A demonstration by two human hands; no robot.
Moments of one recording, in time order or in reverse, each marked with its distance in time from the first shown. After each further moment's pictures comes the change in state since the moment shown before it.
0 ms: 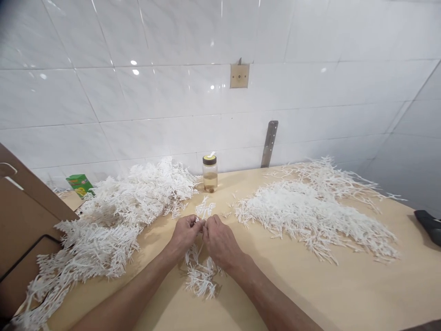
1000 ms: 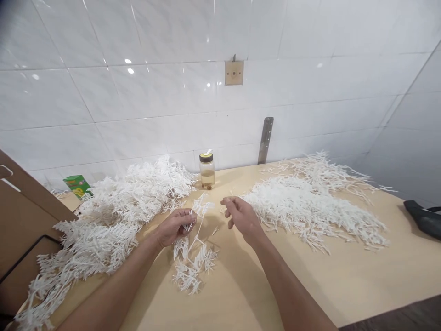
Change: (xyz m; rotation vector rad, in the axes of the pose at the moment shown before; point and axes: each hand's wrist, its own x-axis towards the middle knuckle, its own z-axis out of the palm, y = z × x) left_hand 0.006 0.020 -0.041 -0.354 -0.485 -0.209; right_hand 0.014 0.044 -0.054 0.833 0.081 0.503
